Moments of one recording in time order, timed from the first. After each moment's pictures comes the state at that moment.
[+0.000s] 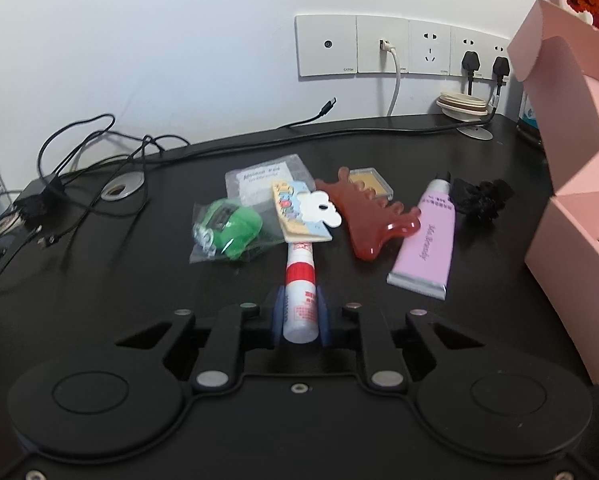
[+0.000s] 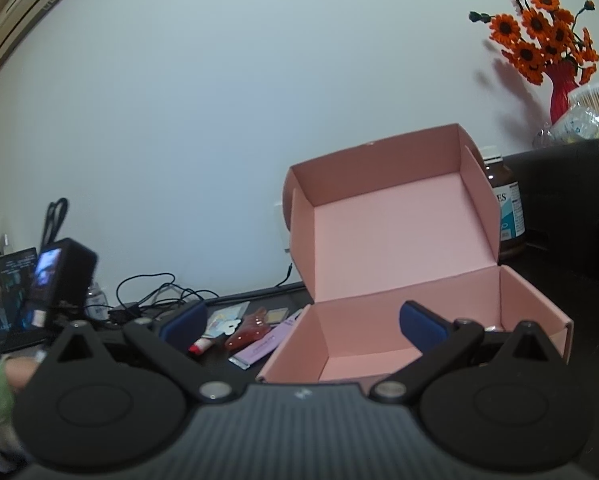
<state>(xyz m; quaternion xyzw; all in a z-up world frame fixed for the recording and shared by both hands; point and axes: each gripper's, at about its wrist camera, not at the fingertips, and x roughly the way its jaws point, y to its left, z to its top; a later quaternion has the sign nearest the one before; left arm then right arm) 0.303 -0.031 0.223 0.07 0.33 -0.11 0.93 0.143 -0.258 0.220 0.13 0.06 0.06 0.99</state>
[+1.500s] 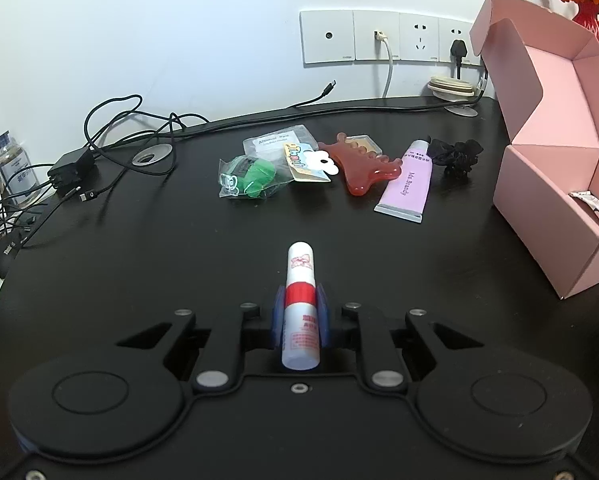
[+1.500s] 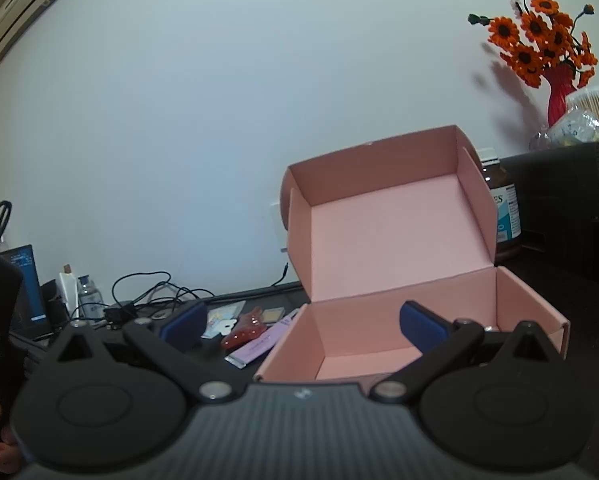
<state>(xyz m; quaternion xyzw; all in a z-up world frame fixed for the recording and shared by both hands) 0.243 -0.021 0.227 0.08 0.34 -0.10 0.93 0.143 -0.258 0.218 0.12 0.06 0.05 0.99</state>
